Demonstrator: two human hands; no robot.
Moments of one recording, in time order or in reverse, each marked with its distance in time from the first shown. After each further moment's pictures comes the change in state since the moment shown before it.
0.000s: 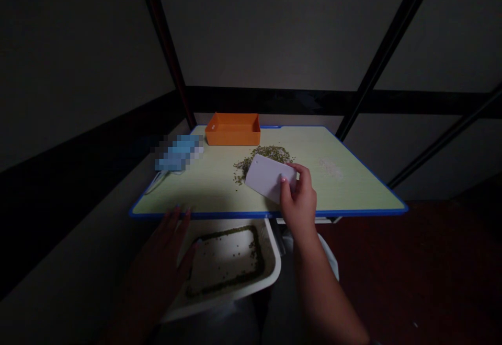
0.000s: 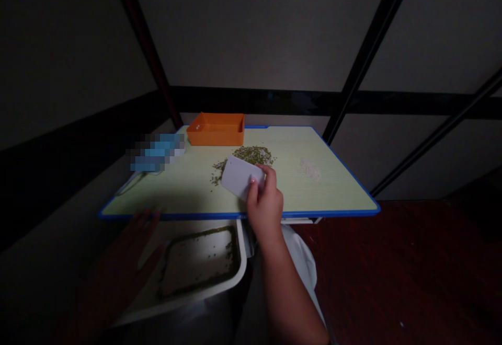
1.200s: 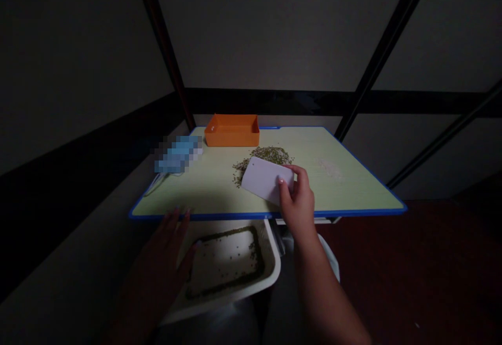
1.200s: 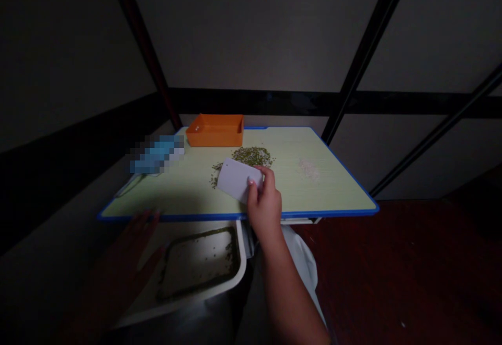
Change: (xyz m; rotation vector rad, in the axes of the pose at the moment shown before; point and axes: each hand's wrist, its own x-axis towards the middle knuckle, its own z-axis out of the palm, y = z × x) left_hand 0.000 0.001 -0.001 -0.014 0.001 -0.005; right_hand 0.000 0.005 0.000 0.092 -0.051 -0.012
